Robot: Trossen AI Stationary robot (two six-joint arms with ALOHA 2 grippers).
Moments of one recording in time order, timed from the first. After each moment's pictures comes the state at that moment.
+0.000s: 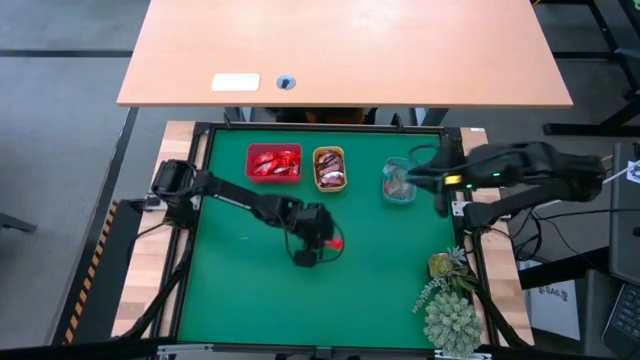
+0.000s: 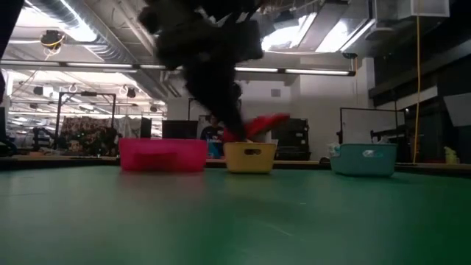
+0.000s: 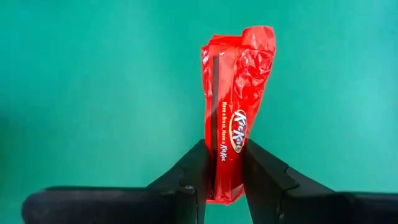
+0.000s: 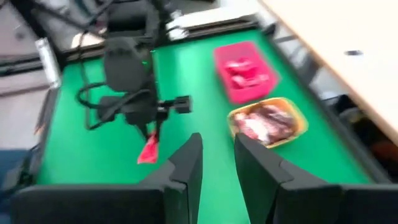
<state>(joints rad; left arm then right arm) -0.13 1.87 1.22 -0.36 0.01 -0.02 0.16 0.99 1.39 -0.98 0.25 0.25</state>
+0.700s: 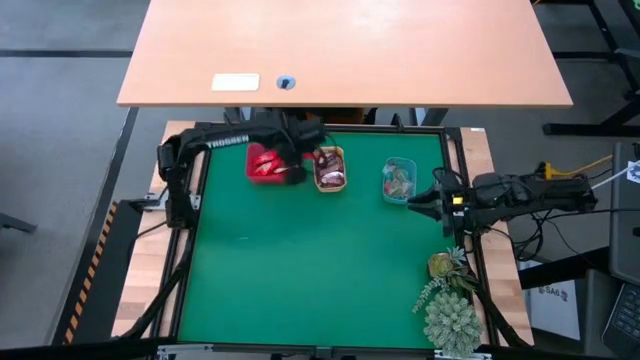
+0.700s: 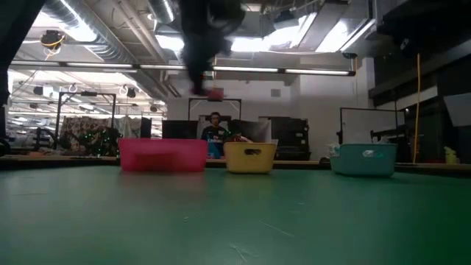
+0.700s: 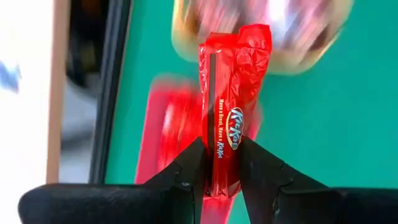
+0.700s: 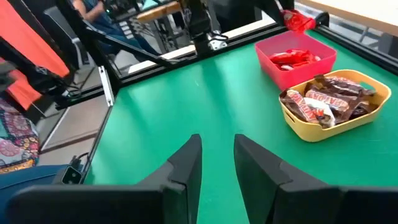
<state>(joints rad) 0.30 1.86 1.79 -1.24 -0.29 0.08 0.16 0.42 0.57 -0.44 0.12 0.37</state>
